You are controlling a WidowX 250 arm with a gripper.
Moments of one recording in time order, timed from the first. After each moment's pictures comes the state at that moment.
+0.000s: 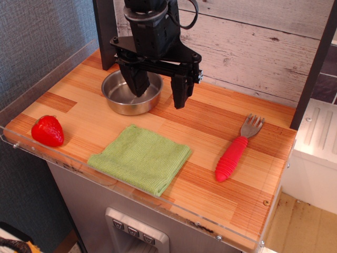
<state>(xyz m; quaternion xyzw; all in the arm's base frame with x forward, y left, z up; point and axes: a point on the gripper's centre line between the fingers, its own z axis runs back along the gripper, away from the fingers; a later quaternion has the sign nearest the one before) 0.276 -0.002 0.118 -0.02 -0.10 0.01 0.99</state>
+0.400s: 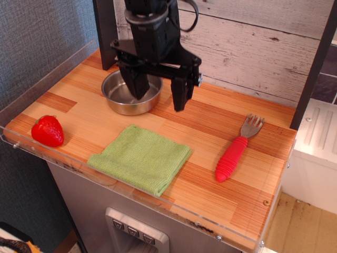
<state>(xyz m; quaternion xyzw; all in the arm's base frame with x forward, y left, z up) 0.273 -0.001 0.111 -0.02 -0.09 0.01 1.00</state>
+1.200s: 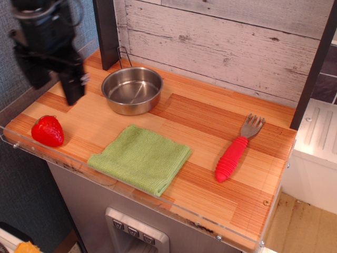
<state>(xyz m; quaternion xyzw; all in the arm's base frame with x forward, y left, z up) 0.226 0.130 0.108 0.06 -0.06 -0.02 1.00</state>
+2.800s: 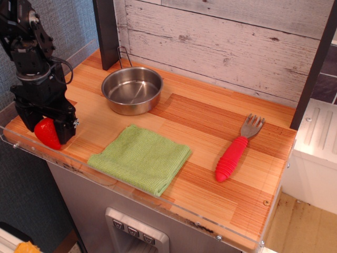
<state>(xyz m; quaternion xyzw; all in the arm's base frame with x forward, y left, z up) 0.233 0.164 0.021 0.05 -0.03 0.02 1.00</state>
